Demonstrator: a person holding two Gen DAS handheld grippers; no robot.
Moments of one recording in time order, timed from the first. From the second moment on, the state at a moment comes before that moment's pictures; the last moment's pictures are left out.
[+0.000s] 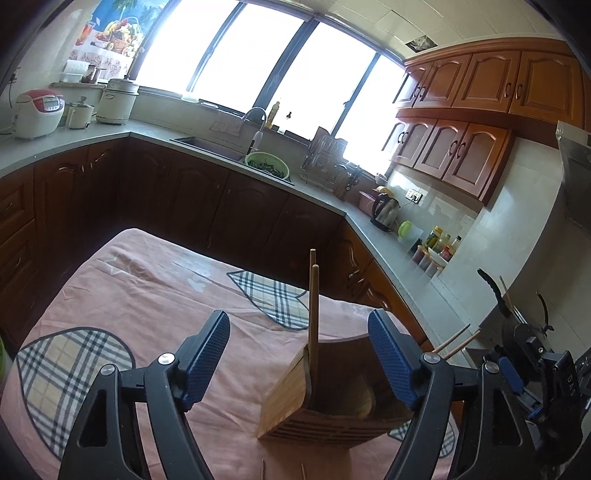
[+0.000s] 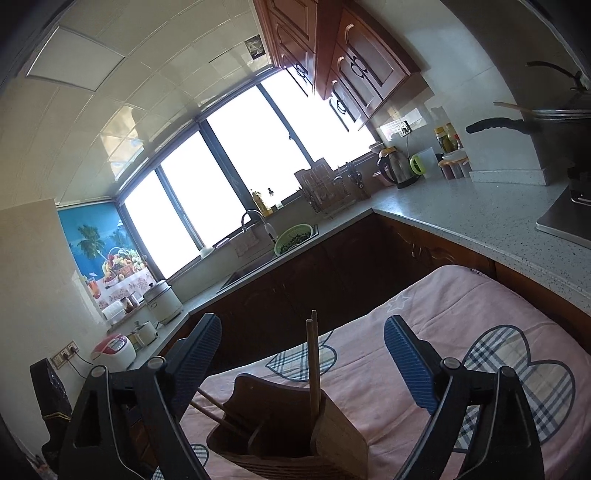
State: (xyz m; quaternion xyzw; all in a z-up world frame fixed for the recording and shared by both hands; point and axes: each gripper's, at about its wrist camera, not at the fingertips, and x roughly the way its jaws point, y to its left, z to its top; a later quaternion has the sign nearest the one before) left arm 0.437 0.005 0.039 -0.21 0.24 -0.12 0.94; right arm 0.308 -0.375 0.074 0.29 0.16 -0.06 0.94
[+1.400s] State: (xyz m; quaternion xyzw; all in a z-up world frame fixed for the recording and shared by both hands) left arm 0.234 0.064 0.055 -0.19 0.34 -0.06 0.92; right arm 0.176 -0.305 0.060 0.24 0.27 -0.01 0.93
